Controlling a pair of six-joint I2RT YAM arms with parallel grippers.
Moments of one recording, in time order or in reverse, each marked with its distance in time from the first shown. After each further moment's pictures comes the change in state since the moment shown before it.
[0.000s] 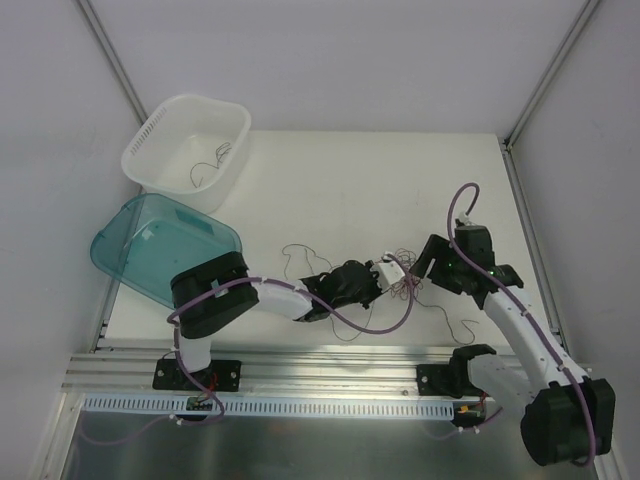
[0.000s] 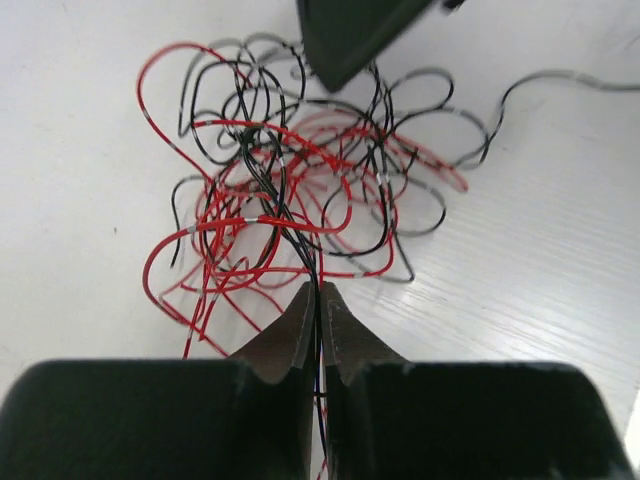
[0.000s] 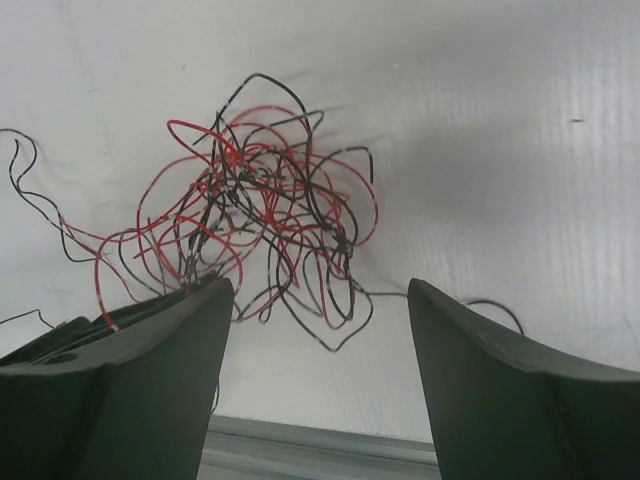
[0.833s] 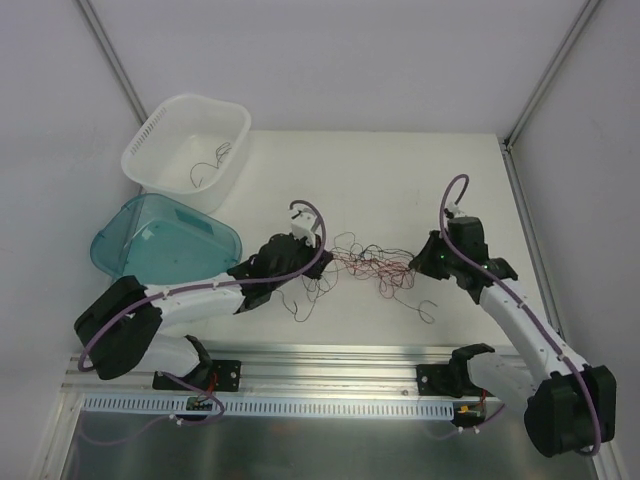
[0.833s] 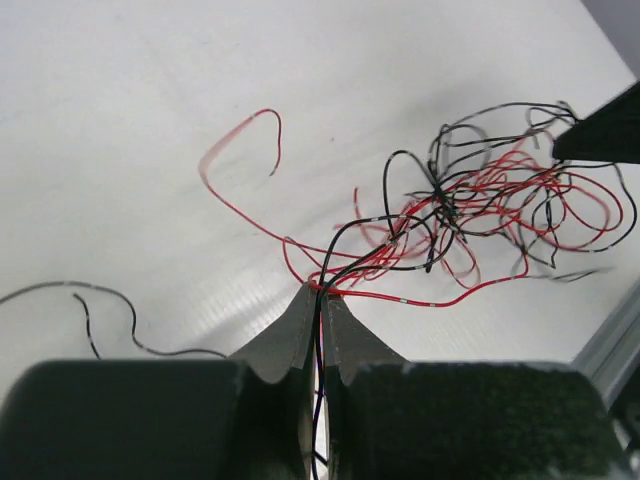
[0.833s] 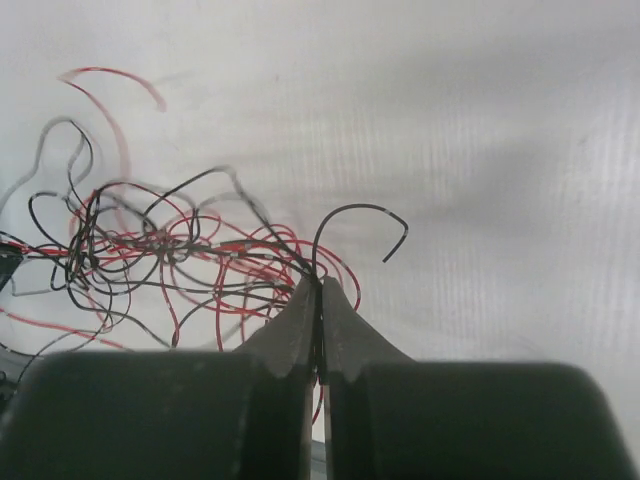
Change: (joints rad) left arm 0.277 -0.525 -0.301 -0.153 -0.008 -0.505; right arm 0.108 0.102 0.018 0.145 -0.036 0.007
